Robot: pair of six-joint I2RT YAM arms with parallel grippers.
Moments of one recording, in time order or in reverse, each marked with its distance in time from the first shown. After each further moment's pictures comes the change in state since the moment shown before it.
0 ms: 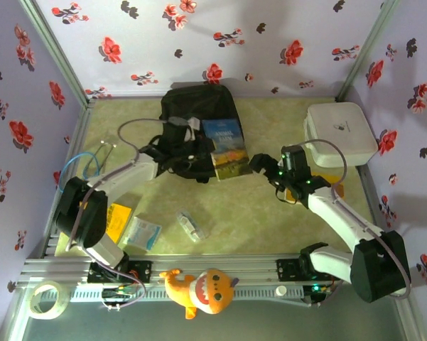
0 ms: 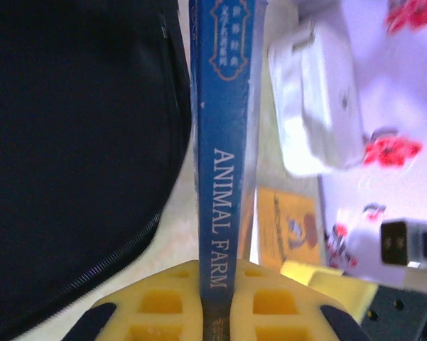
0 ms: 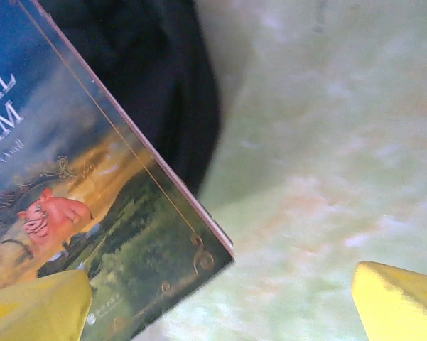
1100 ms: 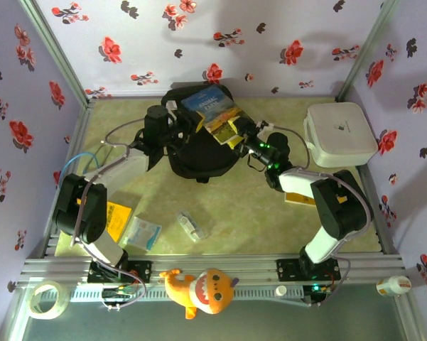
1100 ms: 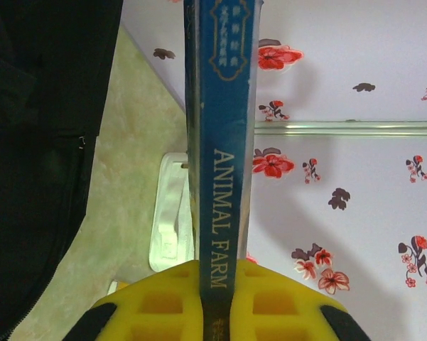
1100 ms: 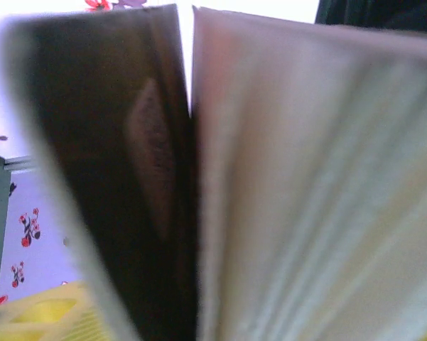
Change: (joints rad) left arm 0.121 0.038 -0.010 0.372 0.033 -0.508; right arm 0.084 0.509 0.083 1.171 -0.182 0.776
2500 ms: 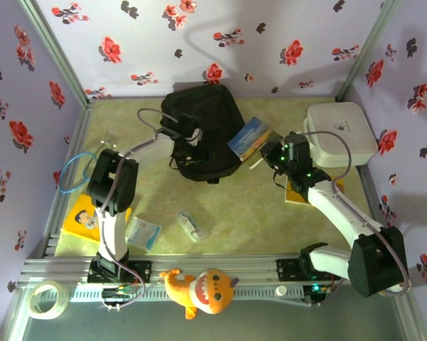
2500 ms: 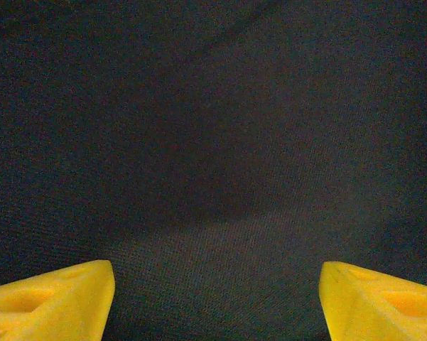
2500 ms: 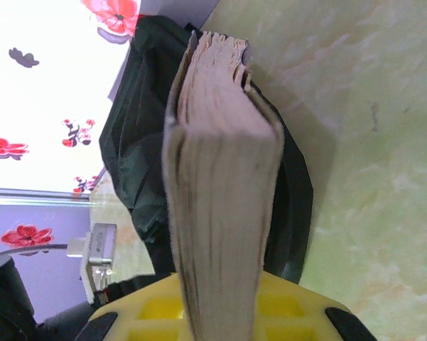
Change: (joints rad) left arm -0.096 0.369 0.335 -0.879 -0.151 0.930; right arm -0.105 -0.483 0.000 -1.064 0.299 -0.659
